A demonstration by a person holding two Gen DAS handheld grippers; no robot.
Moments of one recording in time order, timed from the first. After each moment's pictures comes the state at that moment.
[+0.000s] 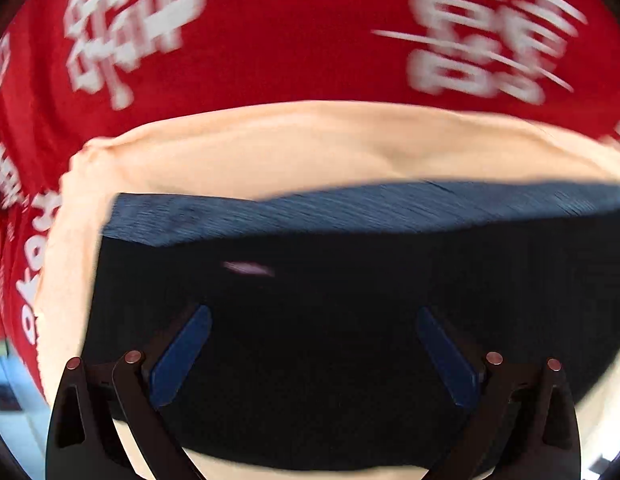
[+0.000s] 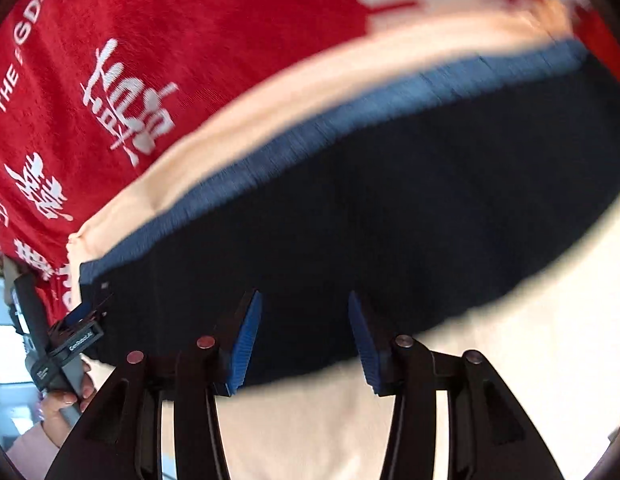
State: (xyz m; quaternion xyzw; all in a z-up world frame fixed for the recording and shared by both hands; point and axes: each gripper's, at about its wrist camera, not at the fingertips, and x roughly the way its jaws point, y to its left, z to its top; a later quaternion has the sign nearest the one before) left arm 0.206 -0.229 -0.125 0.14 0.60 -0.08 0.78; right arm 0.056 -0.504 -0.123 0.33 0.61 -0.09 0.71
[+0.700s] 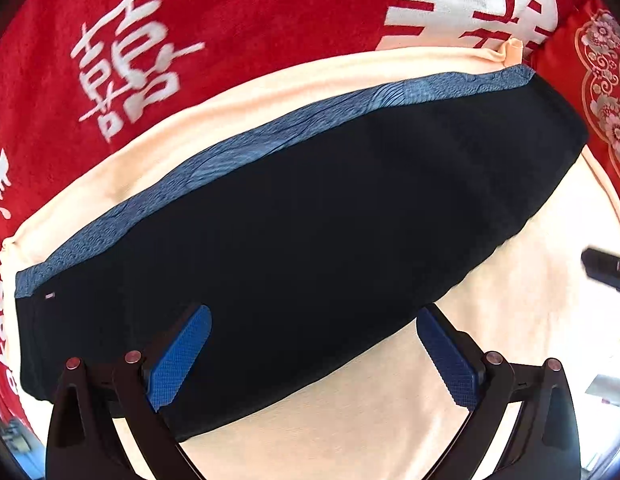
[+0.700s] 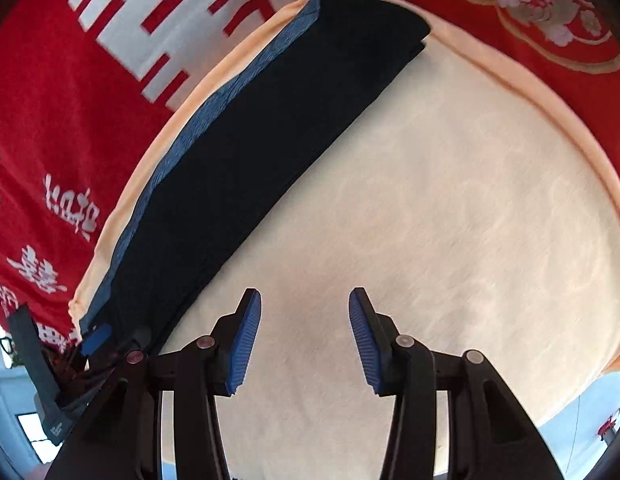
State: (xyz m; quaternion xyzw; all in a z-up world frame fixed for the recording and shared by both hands) left arm 0.092 -0.451 -0.111 0.20 0.60 -0.22 0.74; right arm -0.063 -0.644 -0.114 0.42 0.55 -0.20 0.69
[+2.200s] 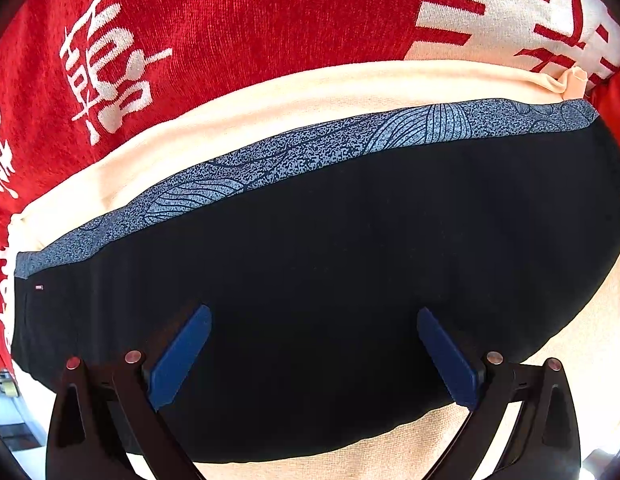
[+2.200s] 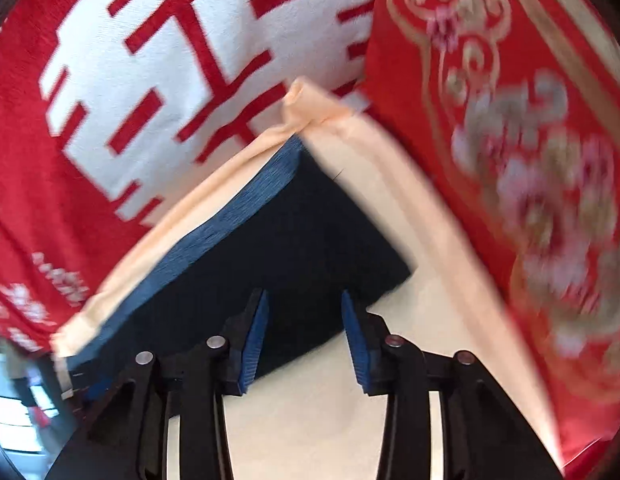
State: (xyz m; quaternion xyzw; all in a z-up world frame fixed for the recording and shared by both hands) left arm 0.144 -0.504 -0.168 0.18 0.61 -0.13 0.76; right arm -0.035 -0.746 -0.097 0.38 0.51 -0.18 0.75
